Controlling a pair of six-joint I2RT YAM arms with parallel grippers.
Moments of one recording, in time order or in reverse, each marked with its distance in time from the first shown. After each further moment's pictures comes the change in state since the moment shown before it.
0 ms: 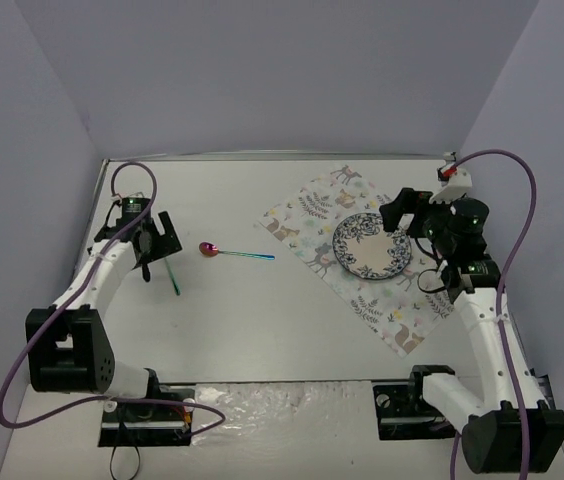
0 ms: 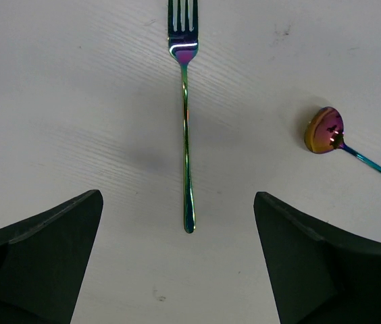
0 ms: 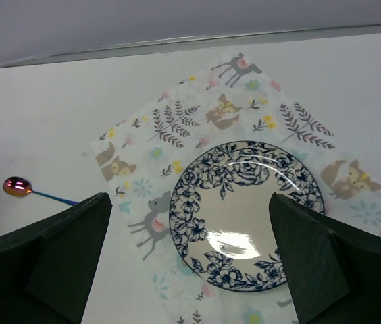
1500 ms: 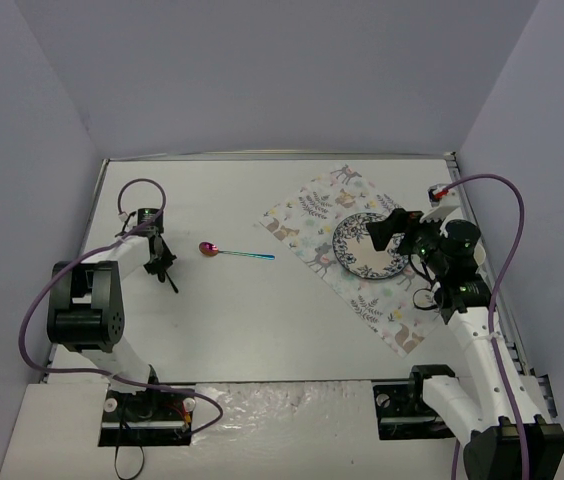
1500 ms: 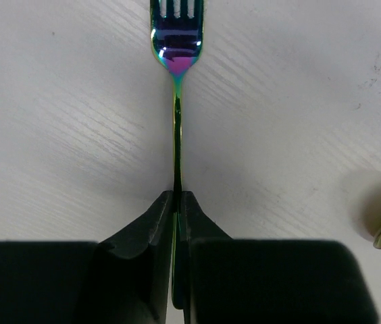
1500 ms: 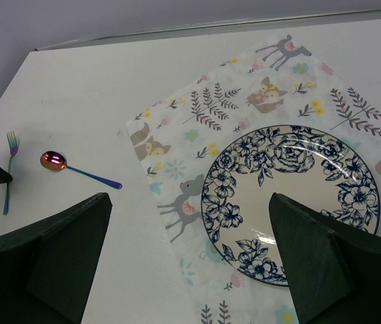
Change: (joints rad) left arm 0.005 0.267 -0.069 0.215 -0.062 -0.150; right arm 0.034 -0.104 -0.190 0.127 -0.107 0.065
